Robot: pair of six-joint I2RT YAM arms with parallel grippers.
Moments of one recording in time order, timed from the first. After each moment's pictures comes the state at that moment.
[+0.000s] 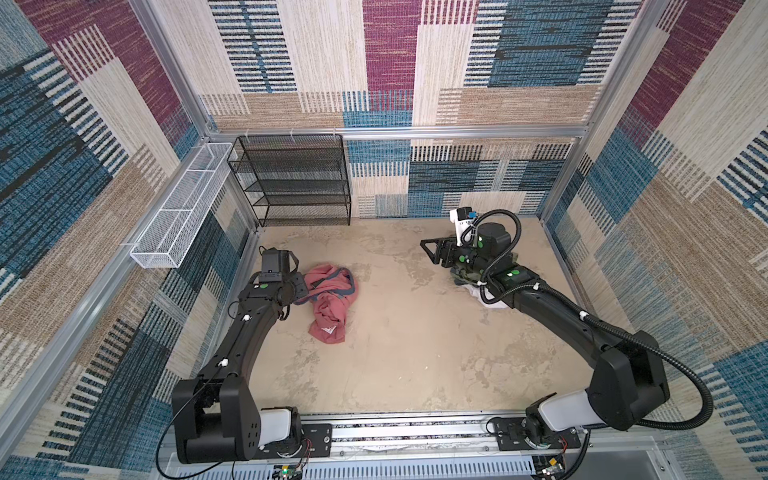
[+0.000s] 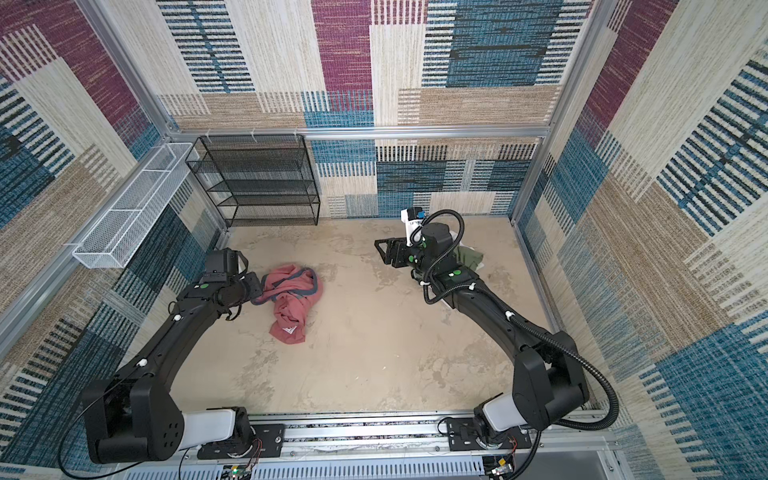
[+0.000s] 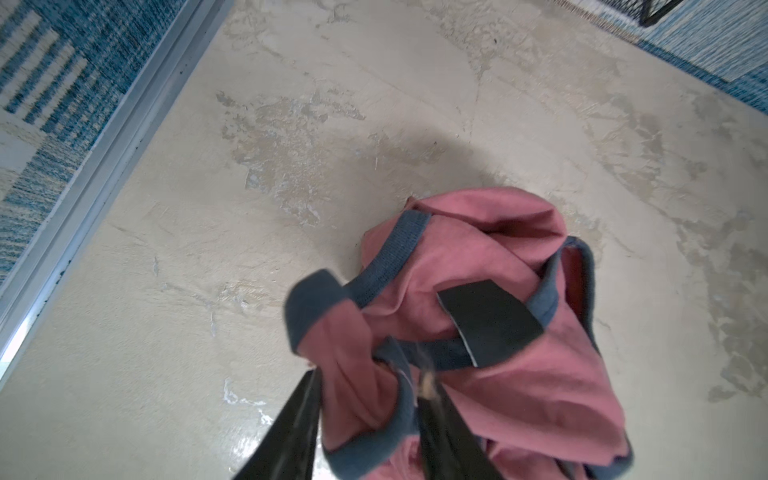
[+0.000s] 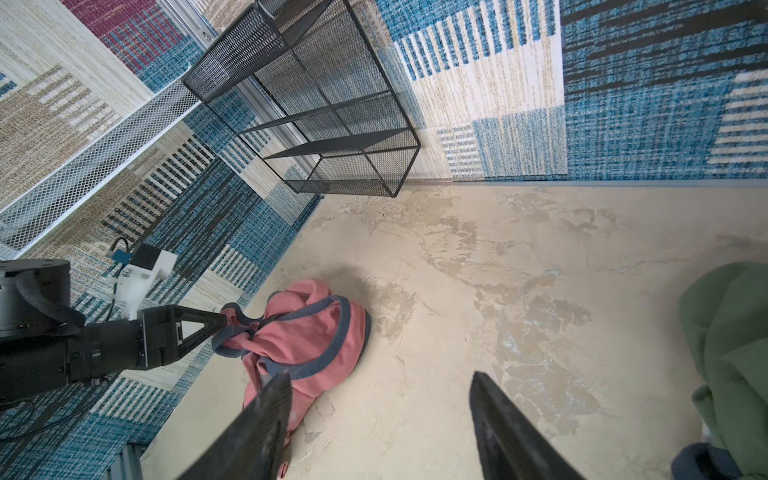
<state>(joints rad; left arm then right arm) 0.02 1.30 1.00 -0.57 -0.10 -0.37 0.42 1.45 1.11 0.05 -0.33 0.42</state>
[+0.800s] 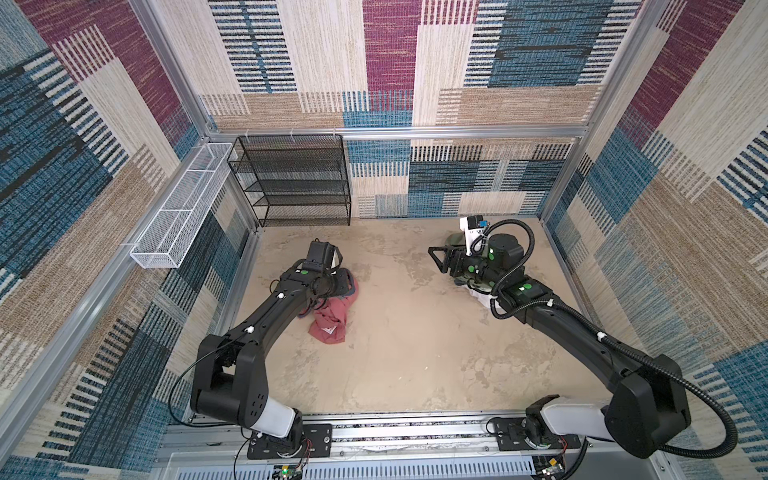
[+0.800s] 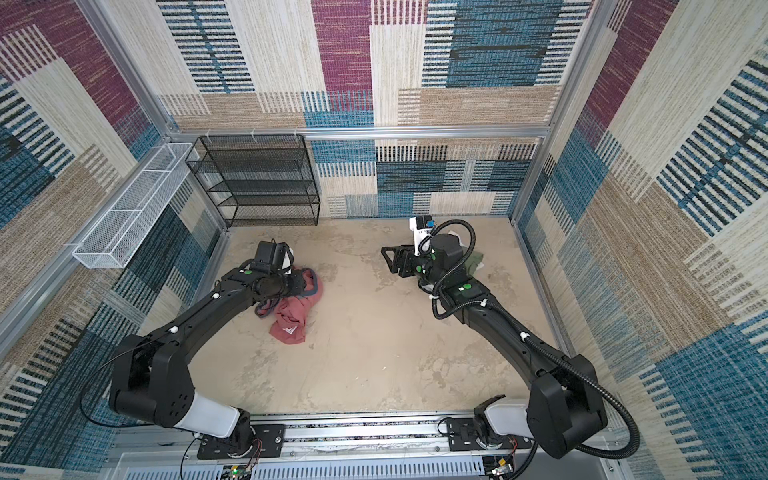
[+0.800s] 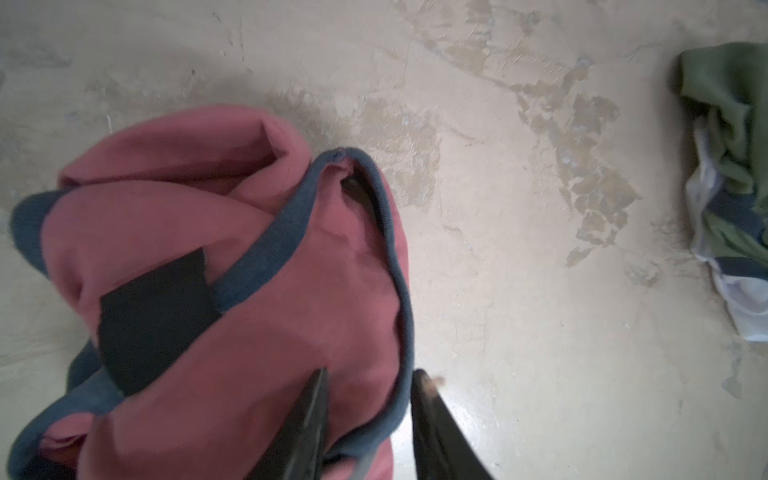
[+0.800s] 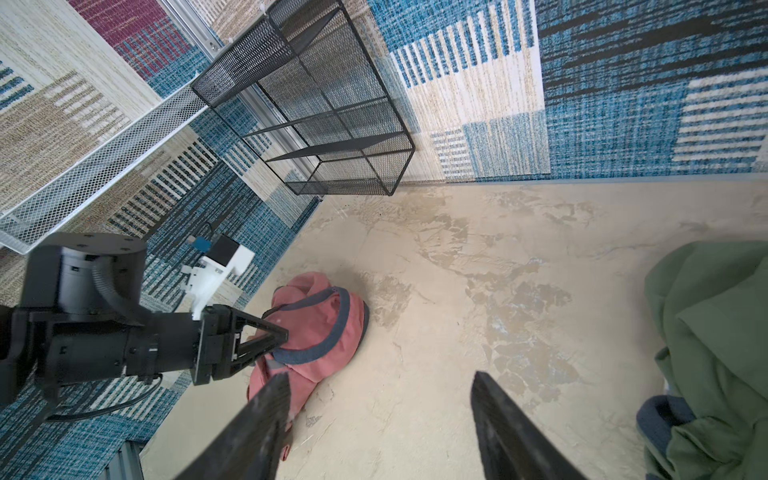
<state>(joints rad) -0.26 1.53 1.10 -0.55 0.03 -0.39 0.42 1.31 0.99 0.06 -0.30 0.43</state>
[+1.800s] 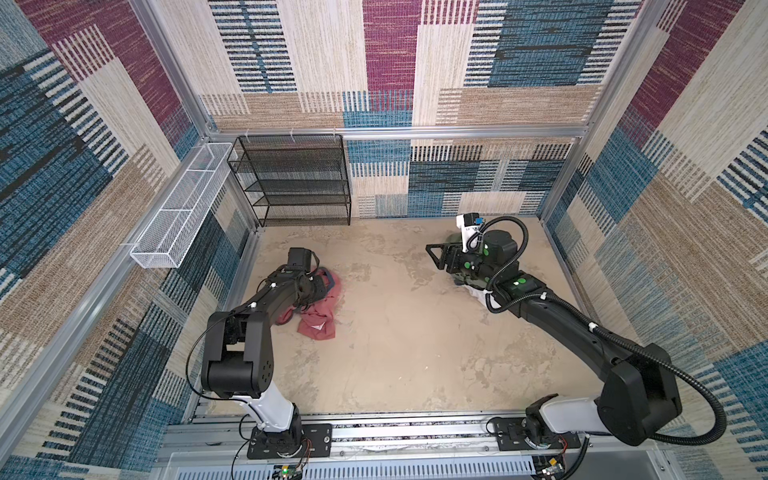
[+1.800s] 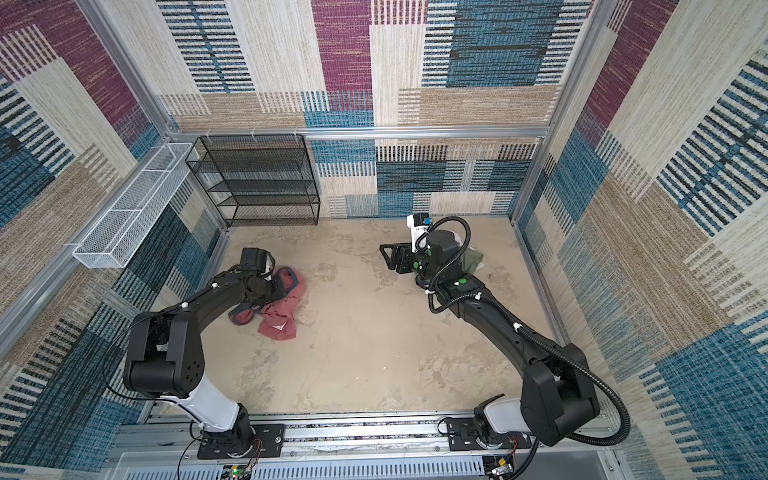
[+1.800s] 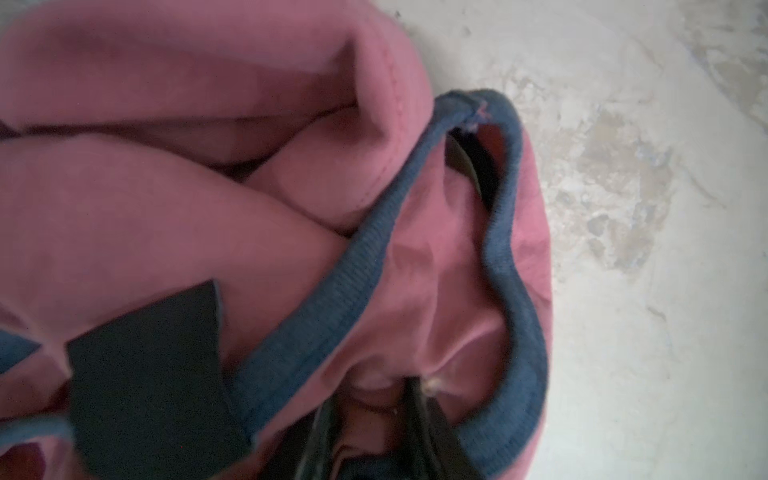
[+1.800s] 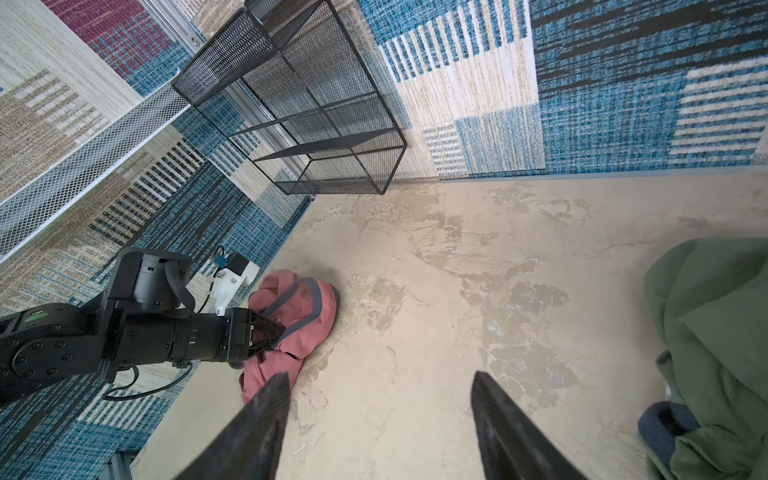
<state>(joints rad) -0.03 1.67 1.06 -0.48 0.01 -0.39 0.42 1.38 1.04 0.05 -0.29 0.43</state>
